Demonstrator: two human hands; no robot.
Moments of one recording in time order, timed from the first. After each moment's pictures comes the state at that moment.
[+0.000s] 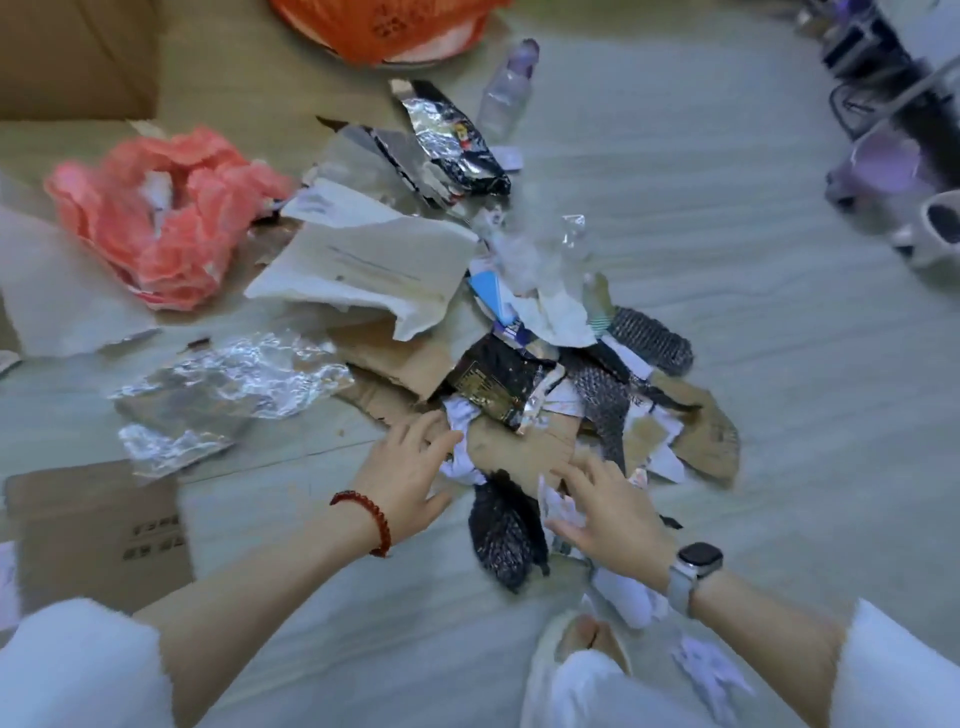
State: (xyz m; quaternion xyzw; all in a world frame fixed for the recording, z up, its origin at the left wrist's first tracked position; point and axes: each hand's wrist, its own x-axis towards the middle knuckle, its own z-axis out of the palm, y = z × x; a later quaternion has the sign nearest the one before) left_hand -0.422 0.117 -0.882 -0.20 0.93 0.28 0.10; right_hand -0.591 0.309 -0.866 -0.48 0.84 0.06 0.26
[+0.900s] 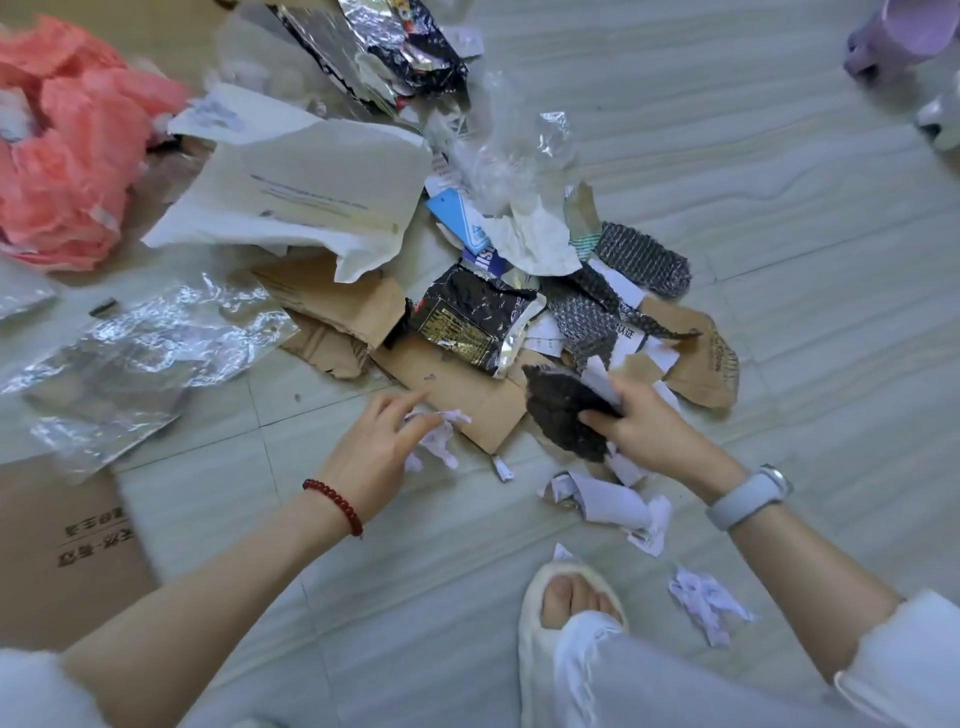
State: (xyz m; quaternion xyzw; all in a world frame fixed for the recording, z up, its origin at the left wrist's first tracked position) left_hand -0.419 0.122 -0.933 -0.11 0.96 0.27 -0.03; right_hand -0.637 0.303 -0.850 -0.33 0.82 -0.23 0.41
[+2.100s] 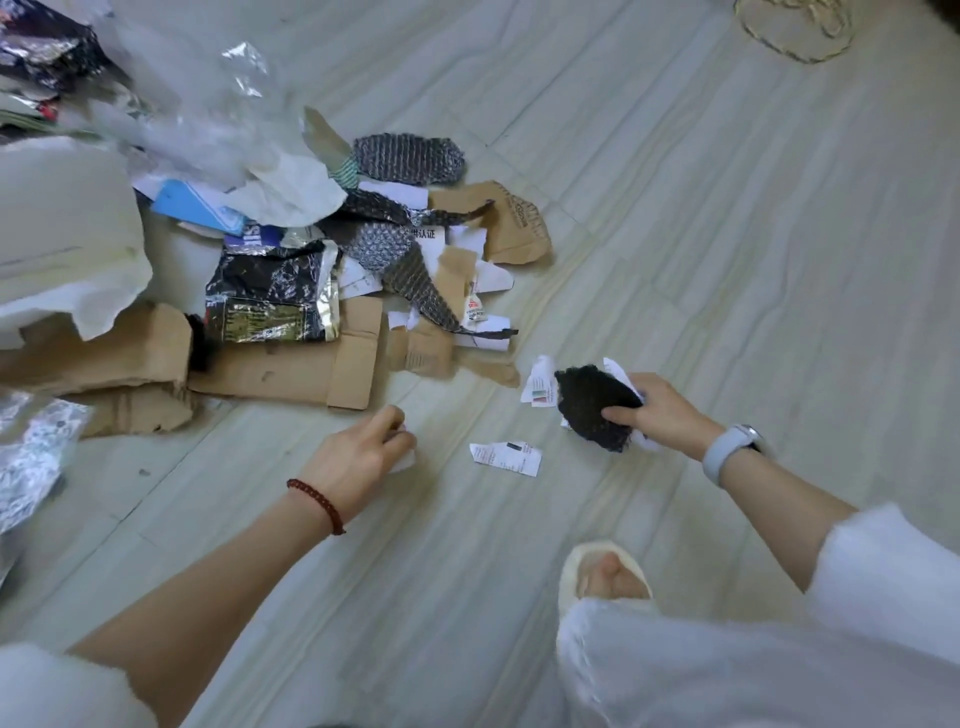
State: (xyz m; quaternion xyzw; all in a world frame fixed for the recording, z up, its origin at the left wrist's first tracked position) left_hand -0.453 0.176 -0.934 0.19 0.95 0.23 0.05; right_hand -0.565 0.498 -0.850 0.09 0.91 -0.22 0.34
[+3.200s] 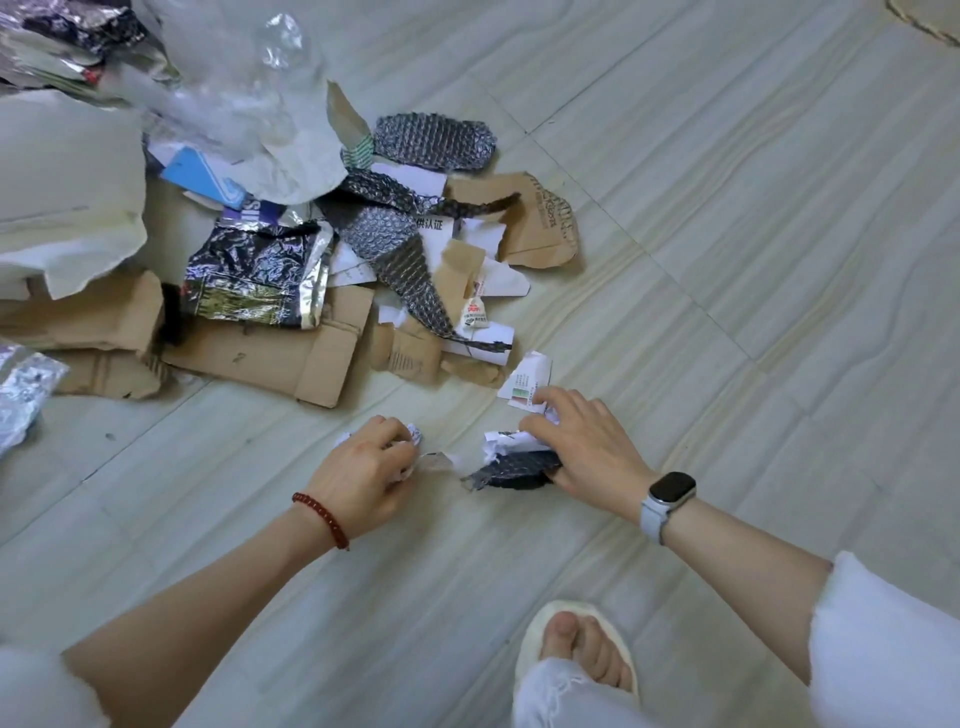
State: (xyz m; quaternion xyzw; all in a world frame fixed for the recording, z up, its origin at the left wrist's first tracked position) left_hand -0.457 0.232 -0.956 0.09 0.94 0.34 0.02; right_hand -0.573 0.482 -0.924 -0.42 0.89 -0.03 0.20
